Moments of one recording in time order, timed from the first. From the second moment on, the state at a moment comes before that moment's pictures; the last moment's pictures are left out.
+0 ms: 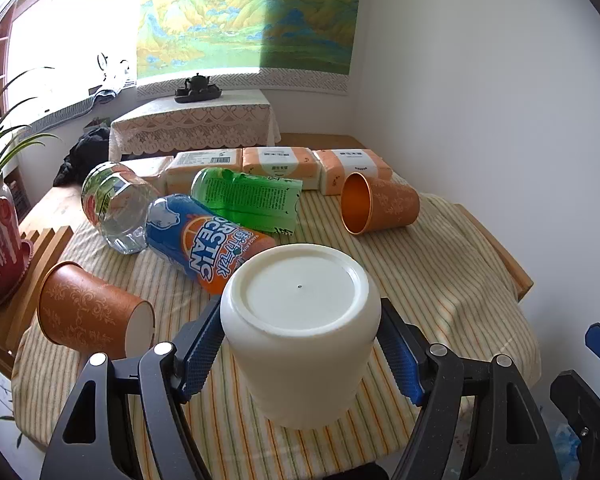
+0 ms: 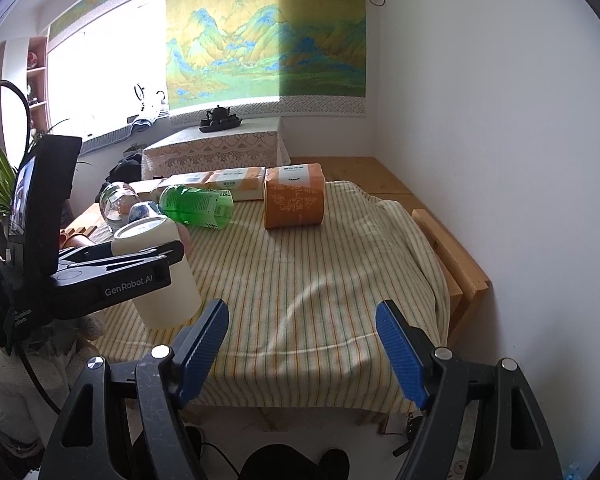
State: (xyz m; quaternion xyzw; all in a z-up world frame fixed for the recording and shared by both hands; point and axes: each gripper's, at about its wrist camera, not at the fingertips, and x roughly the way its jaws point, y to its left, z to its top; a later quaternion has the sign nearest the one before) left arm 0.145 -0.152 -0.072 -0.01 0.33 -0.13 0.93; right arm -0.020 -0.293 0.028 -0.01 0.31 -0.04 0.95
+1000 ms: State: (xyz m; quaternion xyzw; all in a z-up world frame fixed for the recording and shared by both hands) left arm 0.062 -0.078 -0.029 0.00 0.28 -0.11 0.95; right arm -0.037 -0.266 0.034 0.00 0.30 -0.03 0.95
